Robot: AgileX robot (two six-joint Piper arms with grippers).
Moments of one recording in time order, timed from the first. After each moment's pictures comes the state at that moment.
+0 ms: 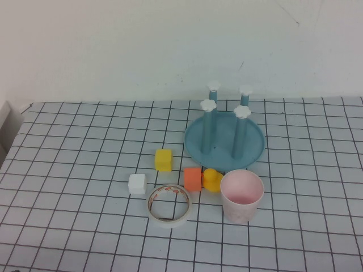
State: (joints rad) right arm -0.05 -0.01 0.02 0.12 0.41 0.10; left arm -0.04 -0.01 0.02 -0.60 0.33 0.05
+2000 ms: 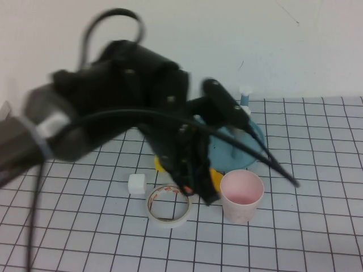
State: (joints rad) right arm -0.05 -0.01 0.03 1.01 0.51 -0.24; left arm -0.72 1.70 -1.52 0.00 1.07 0.30
